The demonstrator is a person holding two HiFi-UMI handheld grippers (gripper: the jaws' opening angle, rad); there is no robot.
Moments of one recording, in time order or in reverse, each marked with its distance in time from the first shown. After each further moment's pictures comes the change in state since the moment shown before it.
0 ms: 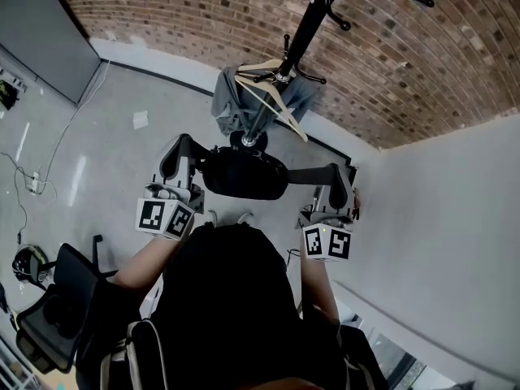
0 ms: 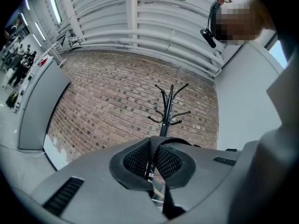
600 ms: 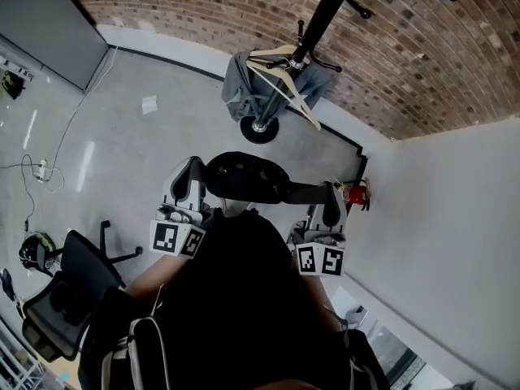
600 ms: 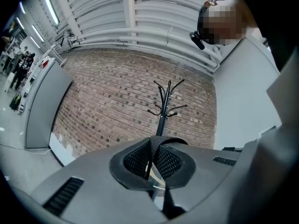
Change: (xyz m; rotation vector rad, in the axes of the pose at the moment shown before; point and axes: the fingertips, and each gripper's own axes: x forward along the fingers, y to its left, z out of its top) left arm -0.058 -0.013 -0.030 0.012 0.056 0.022; right arm -0.051 0.032 -0.036 0.111 0.073 -0.016
